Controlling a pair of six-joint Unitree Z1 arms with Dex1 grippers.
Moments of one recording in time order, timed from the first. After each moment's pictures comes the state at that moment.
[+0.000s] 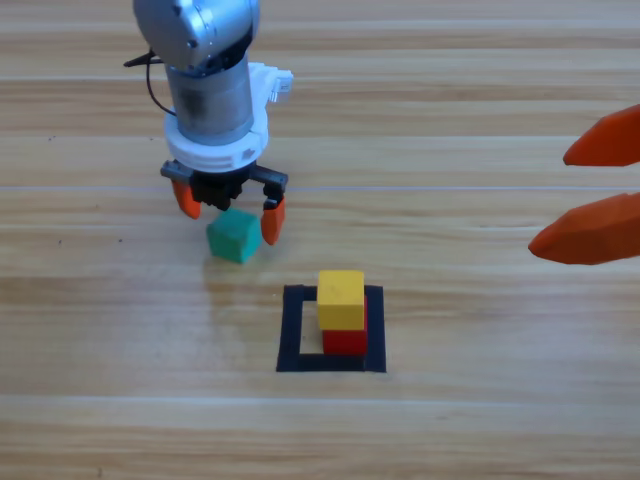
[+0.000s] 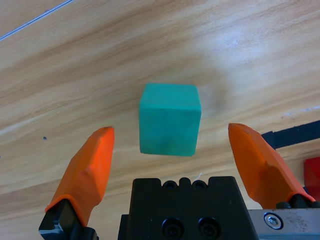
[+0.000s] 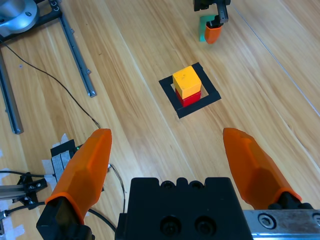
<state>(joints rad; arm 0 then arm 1) -0.58 2.31 -1.93 1.13 0.08 -0.29 0.82 1.33 -1.07 0.49 0.32 -0.13</state>
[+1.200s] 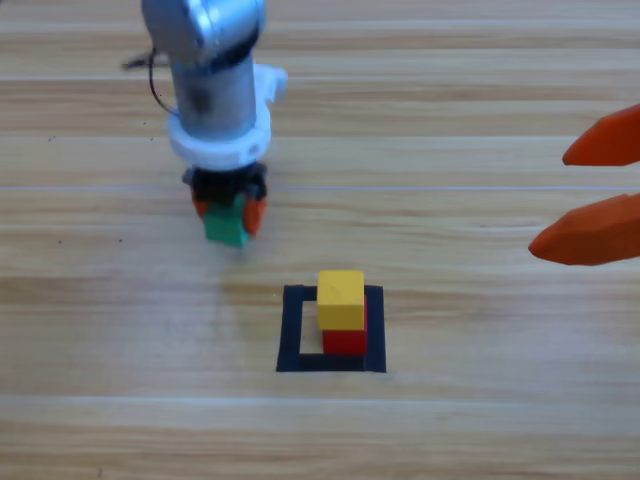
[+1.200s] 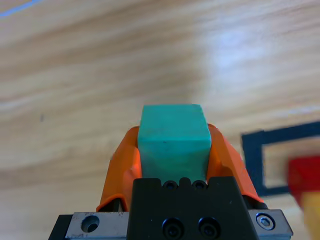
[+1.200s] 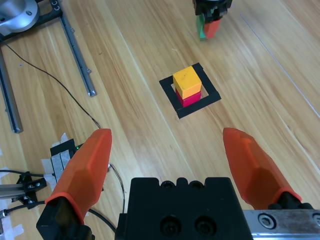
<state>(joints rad) -0.58 2.33 -1.96 1.15 0.08 -0.36 0.82 1.33 -1.07 0.49 0.32 -0.14</state>
